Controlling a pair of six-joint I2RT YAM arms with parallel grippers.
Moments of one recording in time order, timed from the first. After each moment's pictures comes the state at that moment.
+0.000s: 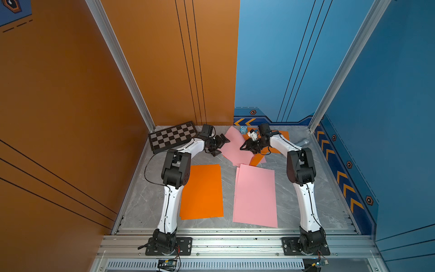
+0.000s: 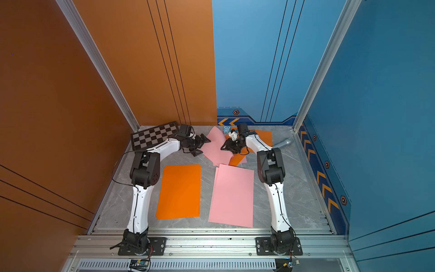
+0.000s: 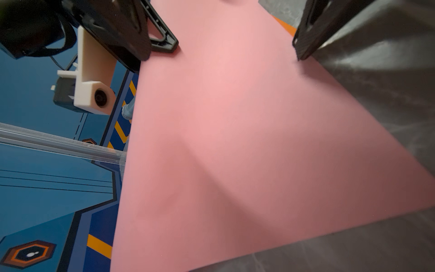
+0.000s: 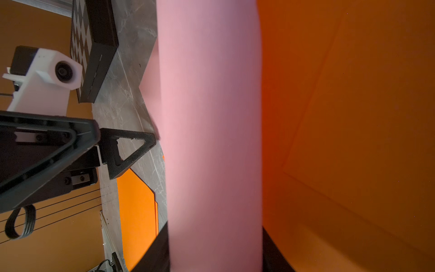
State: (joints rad) left arm -0.27 2.34 1.83 -0.35 0.54 -1.01; right arm 0.24 2.41 1.98 -0.63 -0.69 0.40
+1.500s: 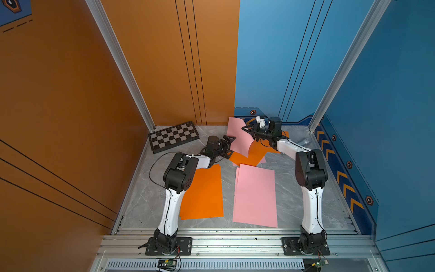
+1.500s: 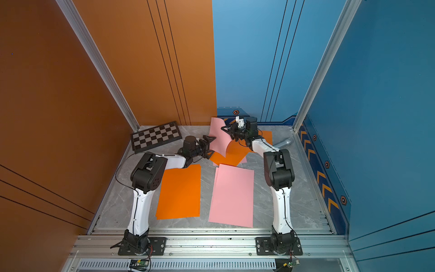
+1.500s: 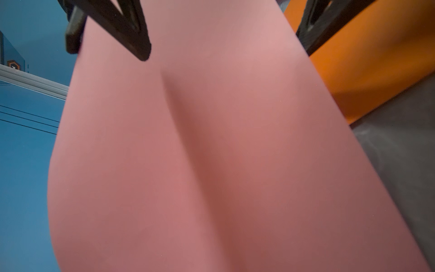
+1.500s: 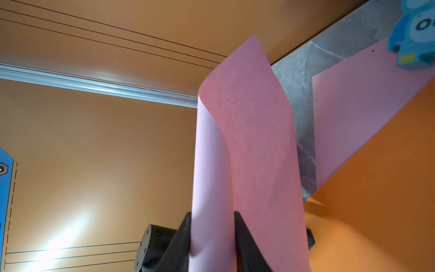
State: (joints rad) left arm -0.40 2.25 1.36 0.62 0.40 -1.65; right arm 0.20 2.23 1.66 0.27 -0.85 1.11
